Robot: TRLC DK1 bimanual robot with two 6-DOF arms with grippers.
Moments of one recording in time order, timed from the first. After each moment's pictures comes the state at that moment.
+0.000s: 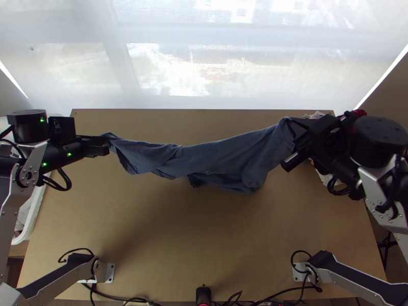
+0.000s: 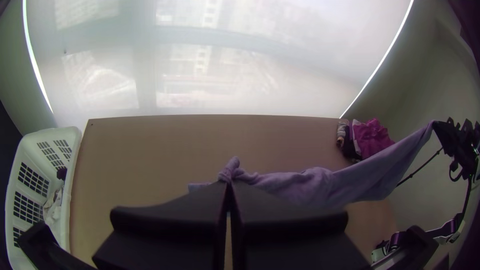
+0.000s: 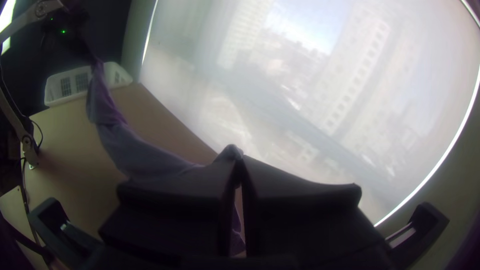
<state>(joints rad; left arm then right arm) -0.06 1.13 1.47 -0.96 0.24 -0.08 0.56 1.09 1.54 -0.71 0.10 -0.34</state>
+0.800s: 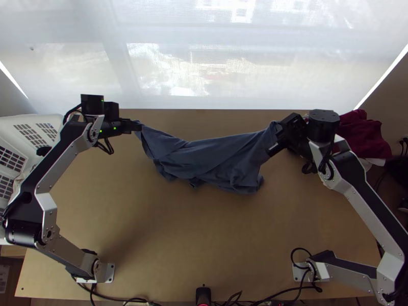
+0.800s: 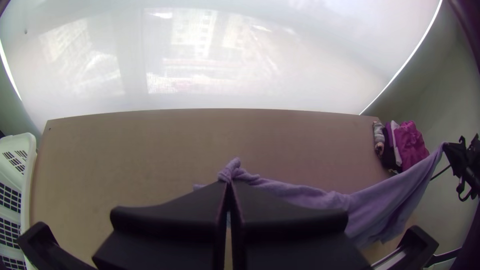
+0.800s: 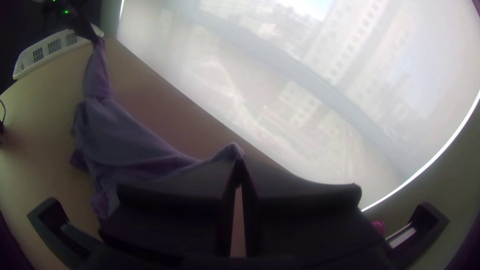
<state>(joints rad) -0.08 1.67 1.44 -0.46 0.24 -0.08 0.35 1.29 1.22 -0.37 0.02 -0.41</state>
